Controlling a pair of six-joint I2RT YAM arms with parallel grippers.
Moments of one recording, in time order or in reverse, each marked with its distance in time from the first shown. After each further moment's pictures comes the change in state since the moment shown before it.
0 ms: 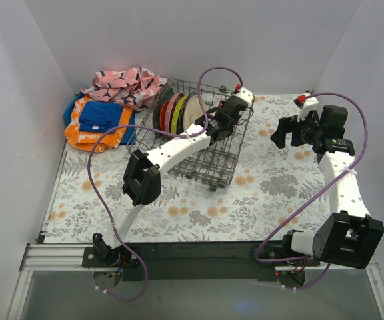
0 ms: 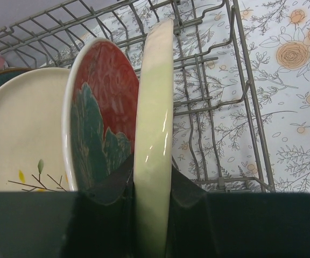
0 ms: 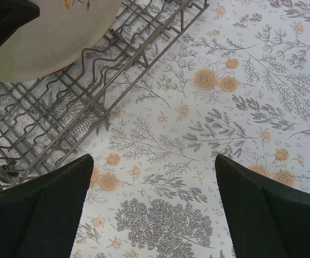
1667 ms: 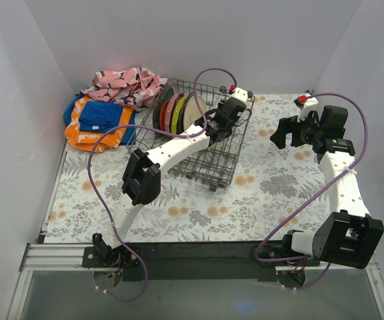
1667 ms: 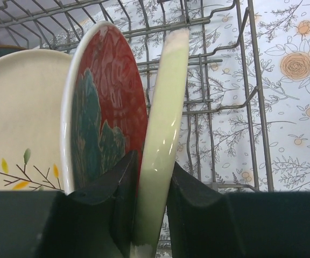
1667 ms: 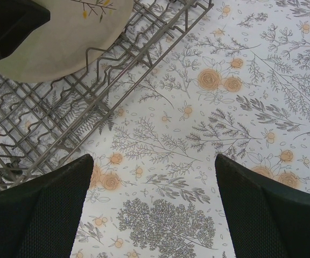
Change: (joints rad) left arm 0.007 0.001 -0.046 0.016 -0.018 -0.112; right arm -0.006 0.002 -0.004 0.000 -0.023 0.000
